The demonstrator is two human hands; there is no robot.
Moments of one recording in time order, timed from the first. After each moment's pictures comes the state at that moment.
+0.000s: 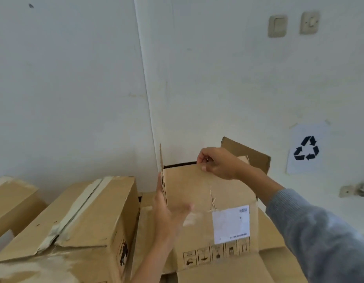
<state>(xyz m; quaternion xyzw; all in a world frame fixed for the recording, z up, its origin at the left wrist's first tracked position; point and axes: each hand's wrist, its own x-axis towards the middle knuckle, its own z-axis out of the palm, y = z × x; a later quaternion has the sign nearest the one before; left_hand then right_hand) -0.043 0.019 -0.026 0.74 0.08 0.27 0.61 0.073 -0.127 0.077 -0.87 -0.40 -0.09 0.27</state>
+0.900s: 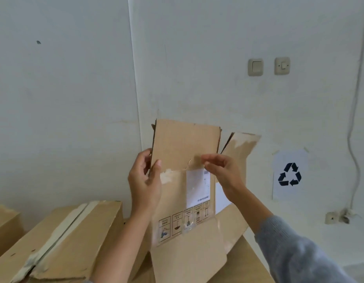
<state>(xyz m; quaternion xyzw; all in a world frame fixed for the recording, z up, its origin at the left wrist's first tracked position) -0.024 0.016 0.094 0.65 -0.09 0.52 0.55 0.063 -0.157 0.095 -0.64 -0.27 -0.15 0.70</state>
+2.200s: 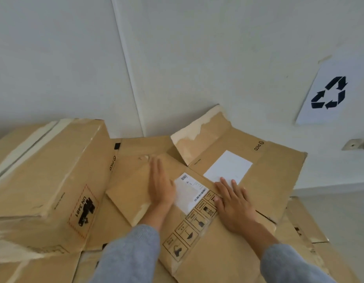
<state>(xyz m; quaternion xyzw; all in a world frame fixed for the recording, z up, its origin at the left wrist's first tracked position) 0.088 0.023 -0.187 0.92 0.23 0.22 0.25 0.093 -0.180 -0.208 -0.97 -0.18 0.05 0.13</state>
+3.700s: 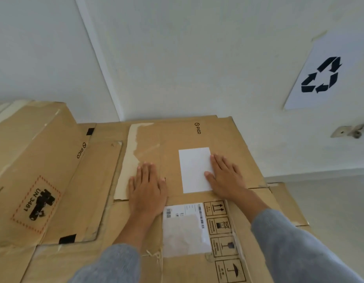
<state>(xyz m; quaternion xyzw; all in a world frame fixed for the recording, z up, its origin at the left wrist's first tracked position) 0.068 -0.029 -0.214 0.97 0.21 0.05 0.14 0.157 -0.227 -0.191 -0.97 -0.18 0.11 0.12</state>
